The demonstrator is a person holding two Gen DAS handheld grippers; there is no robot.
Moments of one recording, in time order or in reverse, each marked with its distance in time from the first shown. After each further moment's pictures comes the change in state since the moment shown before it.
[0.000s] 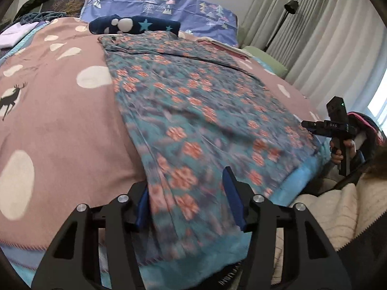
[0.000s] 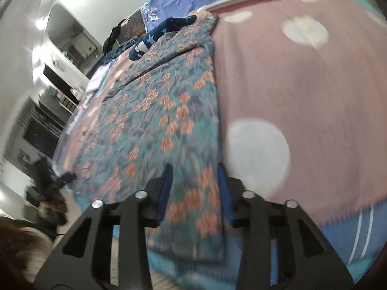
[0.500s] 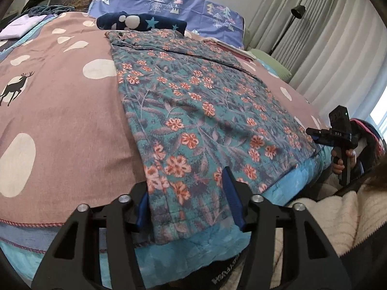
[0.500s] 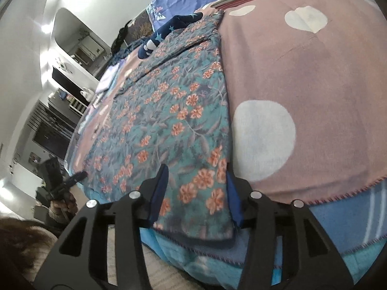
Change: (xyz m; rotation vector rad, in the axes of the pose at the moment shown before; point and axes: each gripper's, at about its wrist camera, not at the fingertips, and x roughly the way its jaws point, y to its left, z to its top) left arm -0.002 -0.002 -0.006 -0.058 -0.013 0.027; right arm 0.006 0.005 -0.006 0.001 -0.001 0.069
